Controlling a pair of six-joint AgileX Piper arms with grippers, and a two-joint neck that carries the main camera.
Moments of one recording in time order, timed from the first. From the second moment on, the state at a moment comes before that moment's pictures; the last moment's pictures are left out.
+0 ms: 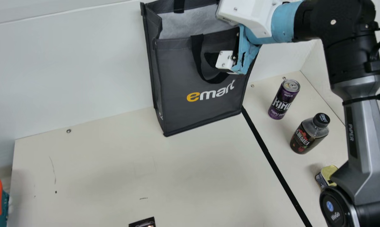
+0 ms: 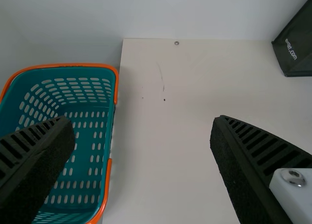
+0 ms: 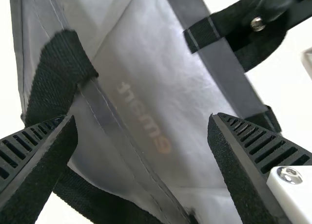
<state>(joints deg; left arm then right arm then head) -1.6 43.3 -69.0 -1.5 69.5 0.0 -7.9 105.5 -133.4 28.7 69.9 -71.8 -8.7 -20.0</state>
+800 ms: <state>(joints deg) -1.6 43.3 -69.0 -1.5 69.5 0.0 -8.2 110.0 -130.6 30.8 69.8 -77.9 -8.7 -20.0</state>
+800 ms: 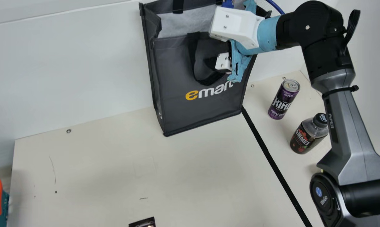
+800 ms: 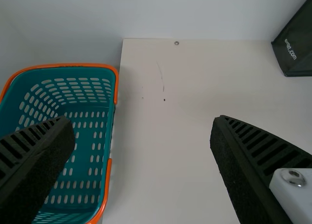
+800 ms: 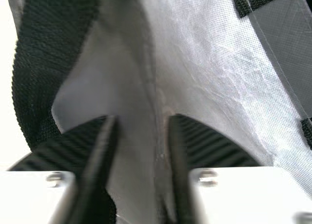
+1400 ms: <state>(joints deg) -1.6 43.3 -69.0 -1.5 69.5 0.0 -7.5 105.2 -128.9 30.4 70.0 -76.8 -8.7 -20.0</state>
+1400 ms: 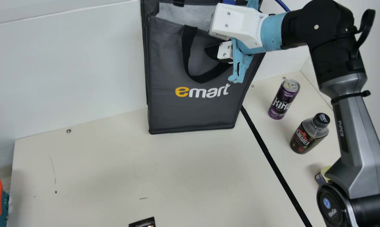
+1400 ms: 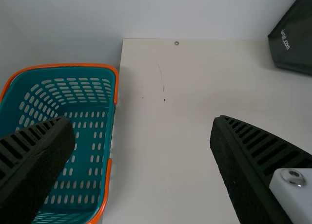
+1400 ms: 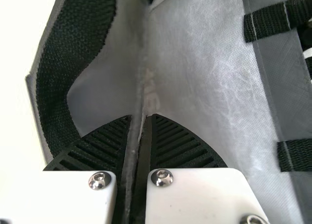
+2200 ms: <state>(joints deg) -1.6 43.3 -69.0 -1.5 69.5 0.0 -4.7 90.0 -118.6 28.2 70.0 -74.4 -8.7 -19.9</state>
